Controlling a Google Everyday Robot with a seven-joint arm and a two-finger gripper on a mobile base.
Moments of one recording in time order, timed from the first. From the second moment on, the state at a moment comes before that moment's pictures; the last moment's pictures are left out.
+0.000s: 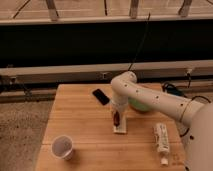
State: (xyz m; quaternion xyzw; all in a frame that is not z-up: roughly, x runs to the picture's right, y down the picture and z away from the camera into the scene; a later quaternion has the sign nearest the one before) arm 0.066 0.146 0.826 -0.25 -0.28 -0.58 0.72
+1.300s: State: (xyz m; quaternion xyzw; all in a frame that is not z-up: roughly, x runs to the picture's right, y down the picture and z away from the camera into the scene) arm 0.075 0.157 0.824 -0.26 -0.29 -0.58 0.71
